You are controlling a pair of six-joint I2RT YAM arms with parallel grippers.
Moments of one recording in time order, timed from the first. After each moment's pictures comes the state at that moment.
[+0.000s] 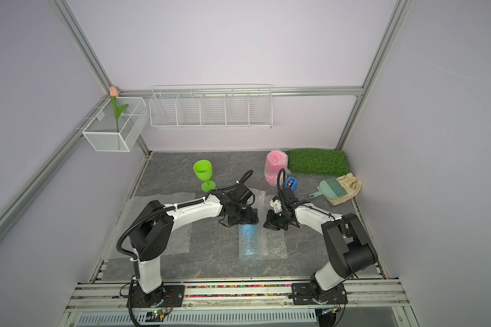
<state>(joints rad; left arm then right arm) -0.90 1.93 1.36 -0.60 0.17 -0.73 0.38 1.57 0.79 -0.44 -0.55 0.53</state>
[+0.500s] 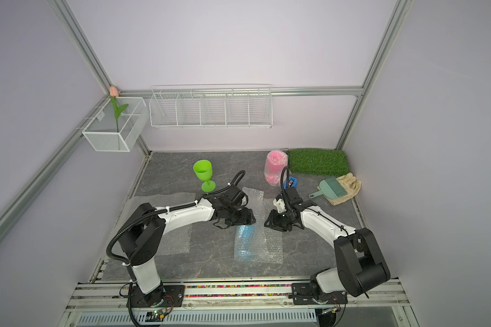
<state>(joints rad) -0.86 1.82 1.17 -0.41 0.25 -0.72 0.39 1.42 0.79 -0.57 -0.50 0.53</state>
